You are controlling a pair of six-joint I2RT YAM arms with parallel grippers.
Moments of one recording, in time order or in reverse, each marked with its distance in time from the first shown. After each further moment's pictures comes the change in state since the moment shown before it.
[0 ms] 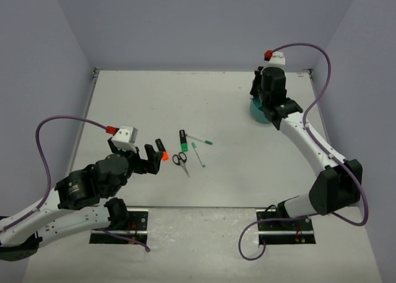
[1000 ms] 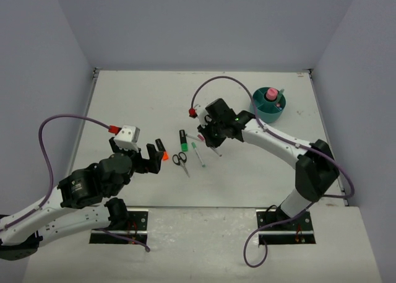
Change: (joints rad) left arm 0.000 0.025 0.000 -0.005 -0.017 -0.001; right arm 0.420 0.224 0.027 -0.513 -0.464 -0.362
